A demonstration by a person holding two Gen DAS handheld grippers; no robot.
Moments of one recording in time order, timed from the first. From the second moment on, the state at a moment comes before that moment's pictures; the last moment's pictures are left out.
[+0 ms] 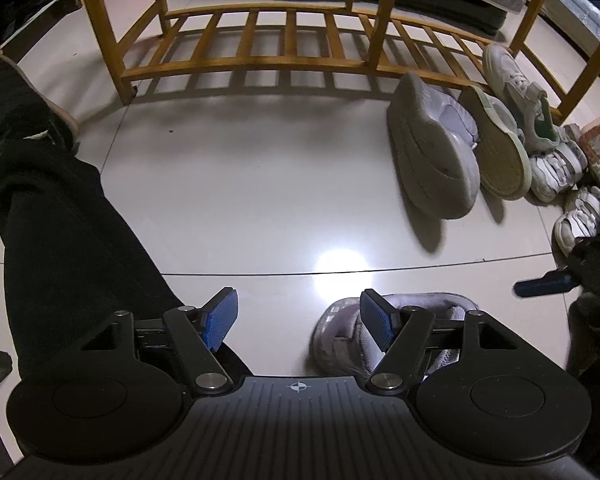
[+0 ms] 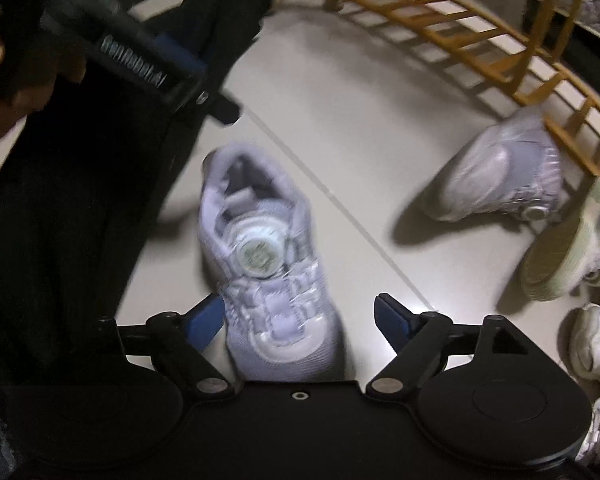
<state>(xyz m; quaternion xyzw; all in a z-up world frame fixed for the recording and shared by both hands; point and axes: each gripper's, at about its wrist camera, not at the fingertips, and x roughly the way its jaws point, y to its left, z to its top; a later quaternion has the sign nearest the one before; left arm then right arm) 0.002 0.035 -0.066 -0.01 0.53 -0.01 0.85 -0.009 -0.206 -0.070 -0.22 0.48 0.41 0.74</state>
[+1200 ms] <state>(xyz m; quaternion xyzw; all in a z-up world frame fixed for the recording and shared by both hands) 0.002 0.047 -0.065 -0.02 0.52 0.00 0.85 -0.005 -0.167 -0.094 -0.24 0.51 0.43 0.70</state>
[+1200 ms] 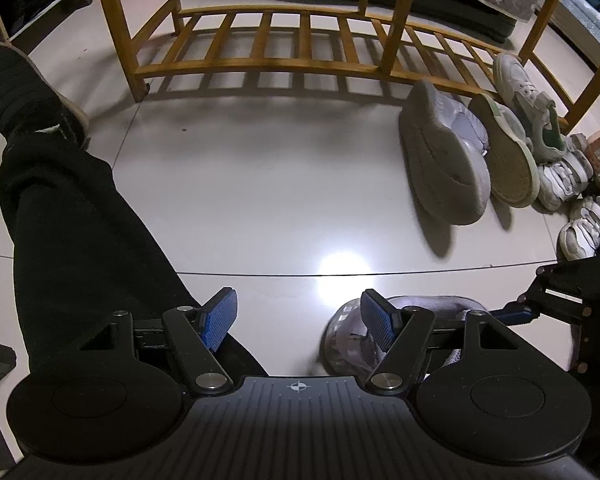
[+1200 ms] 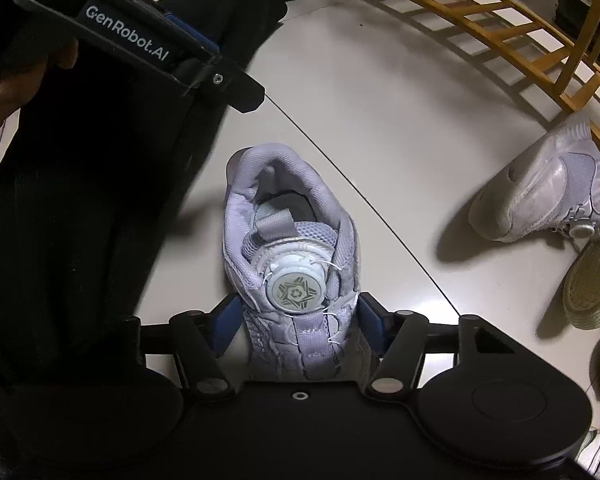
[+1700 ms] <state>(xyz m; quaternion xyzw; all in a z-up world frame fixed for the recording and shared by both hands) 0.004 0.055 -0.064 -0.03 0.52 0.01 0.85 0.036 -0.157 -0.095 -0.11 0.52 0.34 0.77</state>
